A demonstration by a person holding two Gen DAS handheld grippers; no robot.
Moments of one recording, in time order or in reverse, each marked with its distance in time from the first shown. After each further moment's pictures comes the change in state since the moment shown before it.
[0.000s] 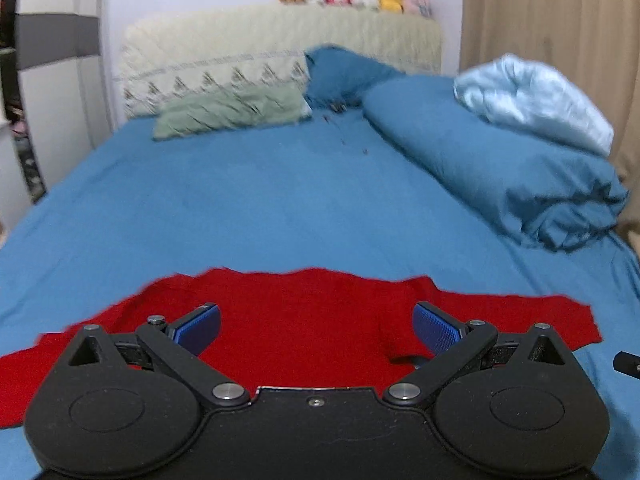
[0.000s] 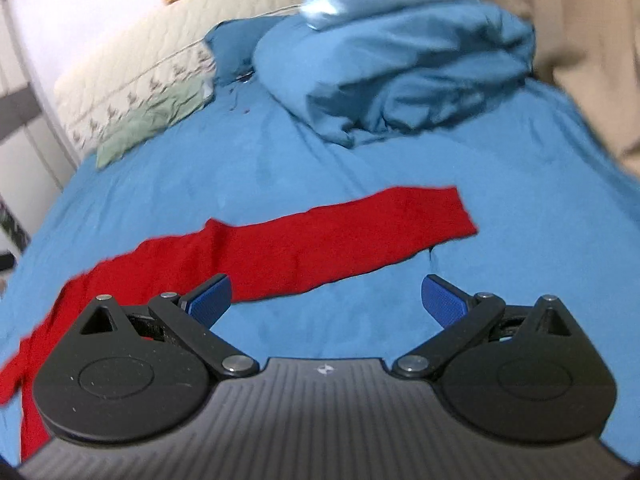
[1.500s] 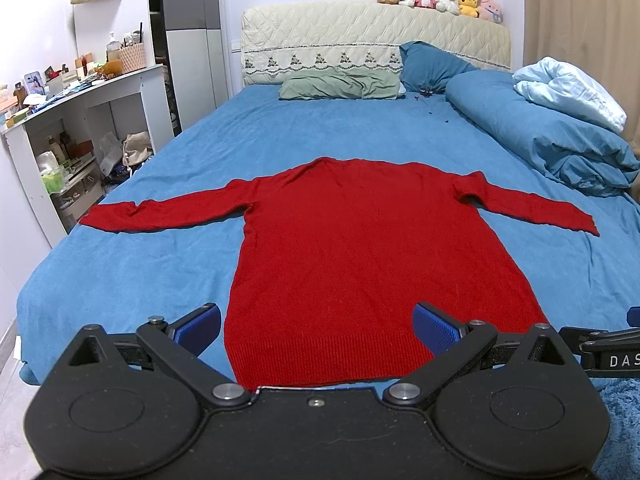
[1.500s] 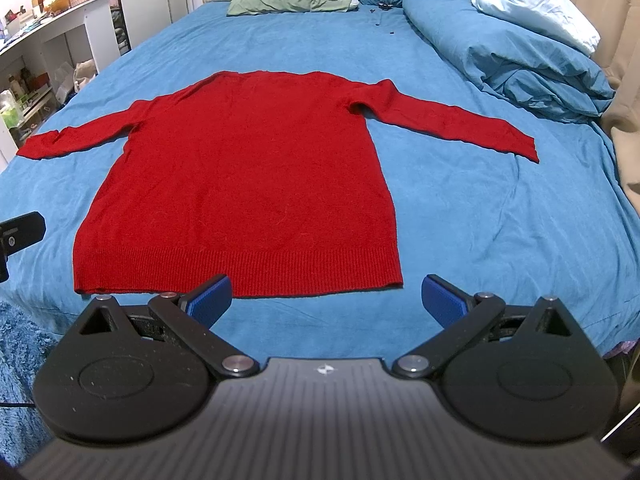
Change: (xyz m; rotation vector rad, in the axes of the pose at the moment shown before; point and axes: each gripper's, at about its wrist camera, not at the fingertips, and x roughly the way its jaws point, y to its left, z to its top) left arm -0.327 0.066 -0.225 -0.119 0.025 0.242; right arm -0.247 0.173 -0.221 -0.509 0.183 0.048
